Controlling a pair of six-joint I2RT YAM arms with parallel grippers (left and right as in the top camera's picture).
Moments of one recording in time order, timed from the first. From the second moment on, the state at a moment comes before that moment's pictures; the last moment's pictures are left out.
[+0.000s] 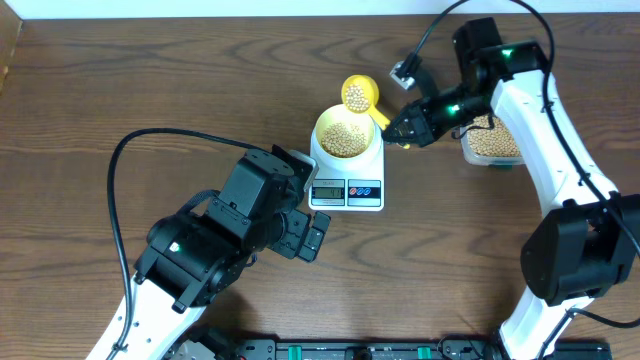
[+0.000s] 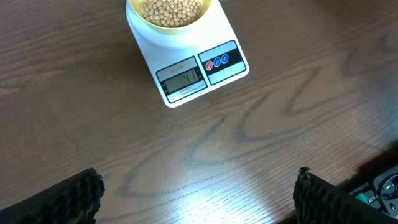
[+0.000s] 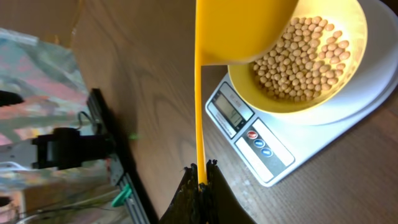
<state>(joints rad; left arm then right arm) -0.61 1.08 1.22 -1.13 0.04 -0.15 0.21 1.93 1.75 -1.25 -0.84 -0.39</state>
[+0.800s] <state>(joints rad) -0.61 1.08 1.22 -1.13 0.04 -0.15 0.32 1.93 1.75 -1.20 -0.56 -0.35</state>
